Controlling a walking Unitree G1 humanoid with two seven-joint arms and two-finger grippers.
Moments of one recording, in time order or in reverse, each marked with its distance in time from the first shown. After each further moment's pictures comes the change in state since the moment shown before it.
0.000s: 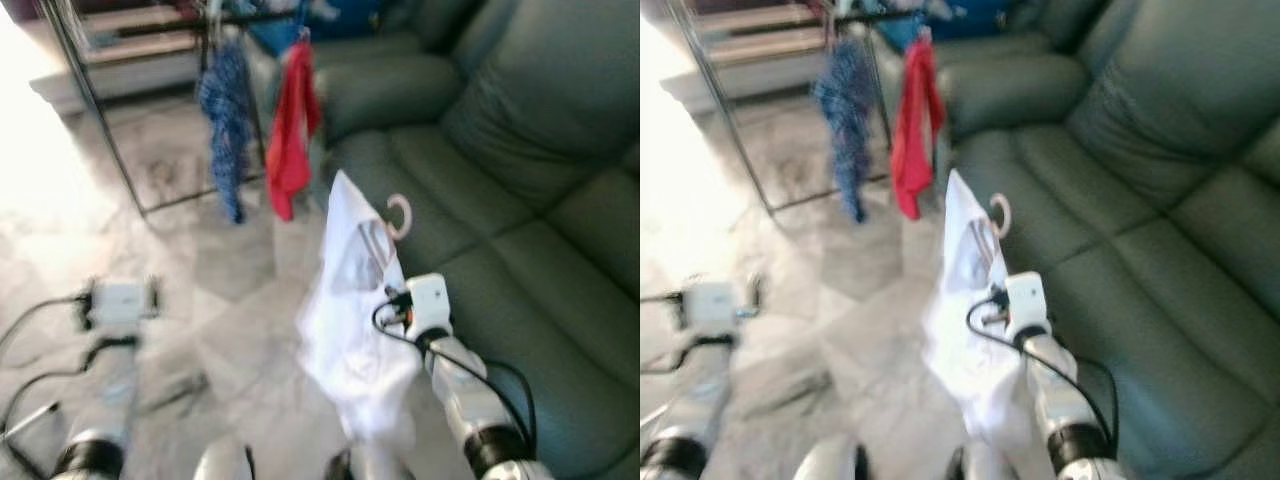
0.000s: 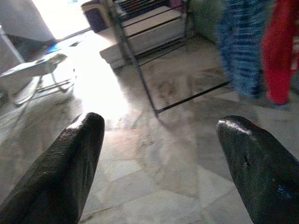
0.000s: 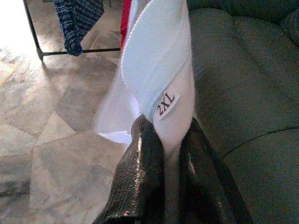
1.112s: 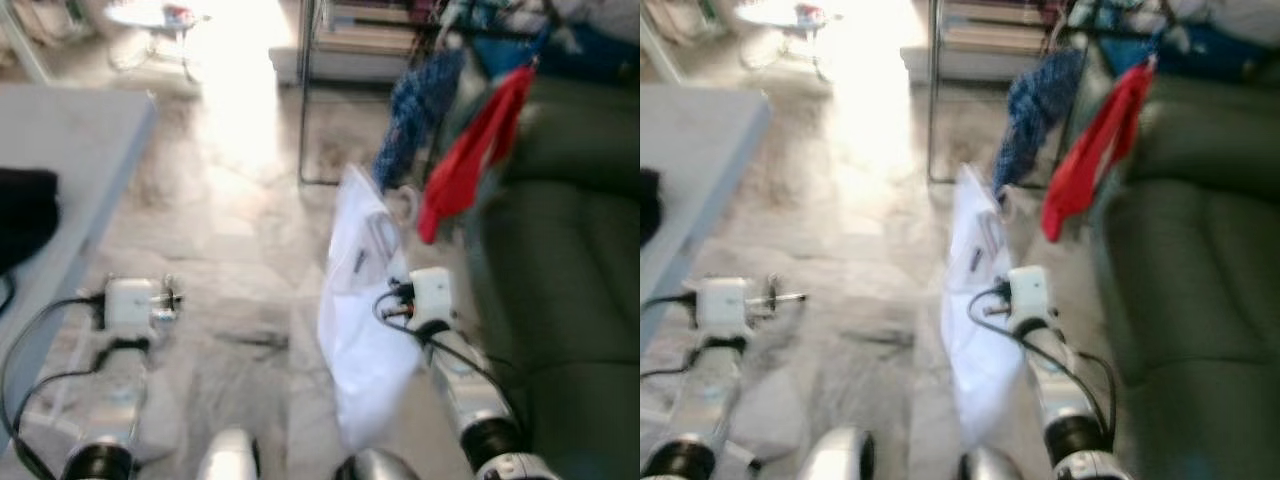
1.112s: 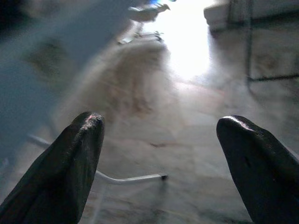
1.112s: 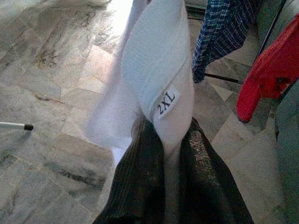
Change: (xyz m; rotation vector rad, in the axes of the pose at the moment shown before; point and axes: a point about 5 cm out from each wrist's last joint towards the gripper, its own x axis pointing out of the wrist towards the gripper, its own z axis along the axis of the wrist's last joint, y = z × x) left arm -0.002 -0.014 0.009 -0.042 -0.039 -0.096; right arm 0.006 0.000 0.006 0.022 -0.008 -0.050
